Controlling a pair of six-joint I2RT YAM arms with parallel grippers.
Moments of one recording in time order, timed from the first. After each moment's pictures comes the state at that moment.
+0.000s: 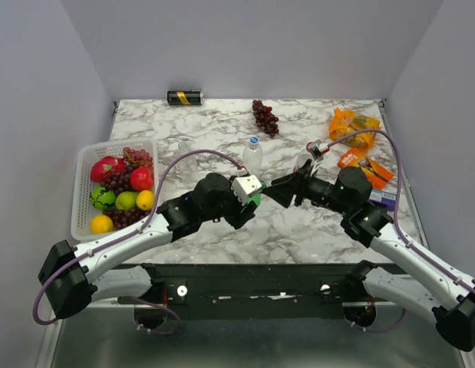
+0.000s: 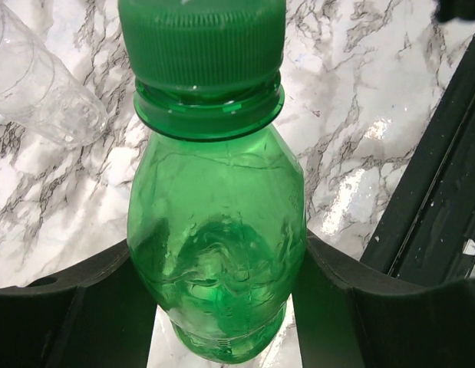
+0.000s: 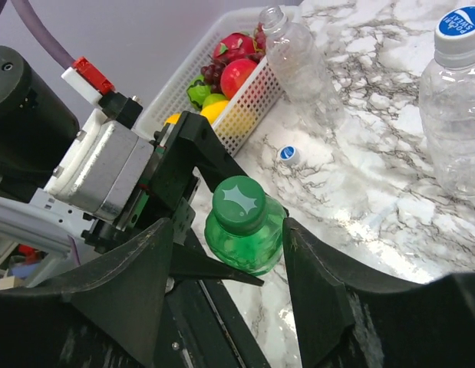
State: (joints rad) left arm -0.92 1.12 0.80 -0.19 0.12 0.06; right arm 0.65 0.88 0.68 0.14 -0.39 0.53
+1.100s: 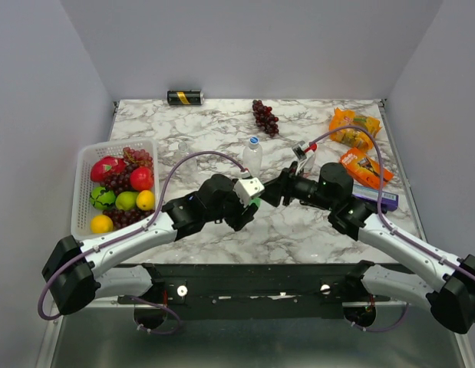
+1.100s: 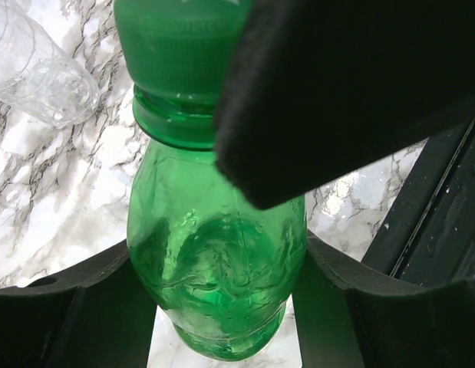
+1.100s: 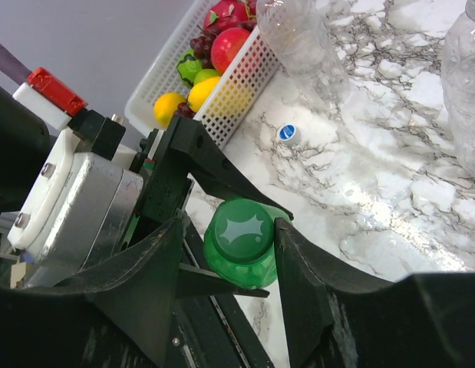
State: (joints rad) left arm -0.92 1.16 0.80 -0.22 0.10 0.06; right arm 0.70 1.02 0.70 0.19 -0.38 0.56
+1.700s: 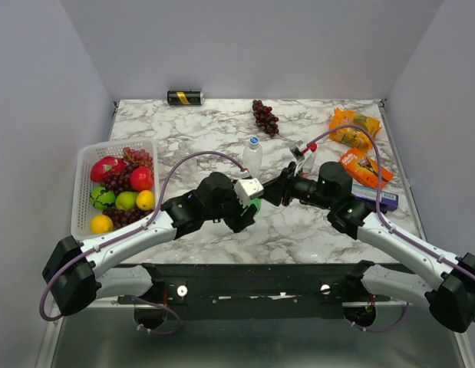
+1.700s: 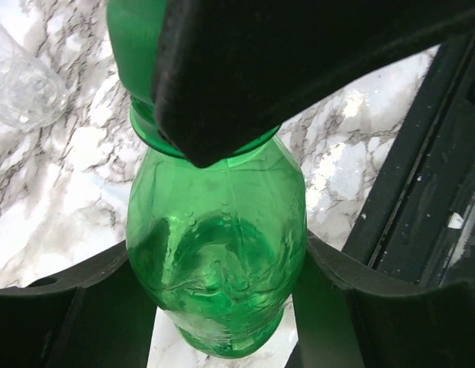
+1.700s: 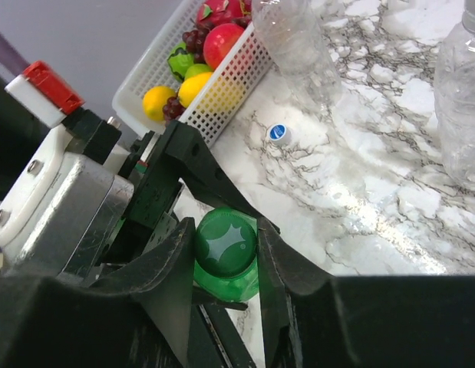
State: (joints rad) left arm -0.90 1.16 0.80 -0.23 0.20 0.06; right arm 0.70 1.04 0.70 0.19 -0.39 0.48
